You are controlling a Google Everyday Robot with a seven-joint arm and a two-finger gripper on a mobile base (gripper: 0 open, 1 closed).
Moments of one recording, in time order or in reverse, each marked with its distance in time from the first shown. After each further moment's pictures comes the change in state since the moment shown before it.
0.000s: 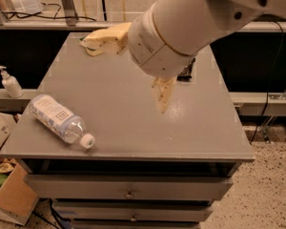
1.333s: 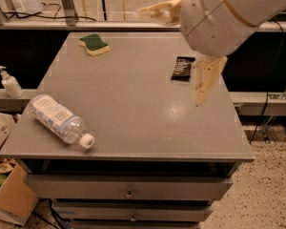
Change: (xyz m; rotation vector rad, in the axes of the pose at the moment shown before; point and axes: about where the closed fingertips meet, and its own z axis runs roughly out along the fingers) arm 0.038 0.032 -0.066 -0.029 0.061 0.361
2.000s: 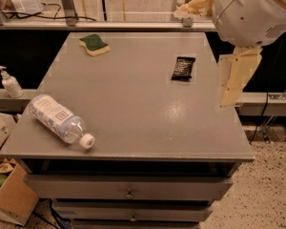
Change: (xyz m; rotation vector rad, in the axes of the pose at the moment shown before) arm 0.033 0.029 -0.031 -0.100 0.089 0.343
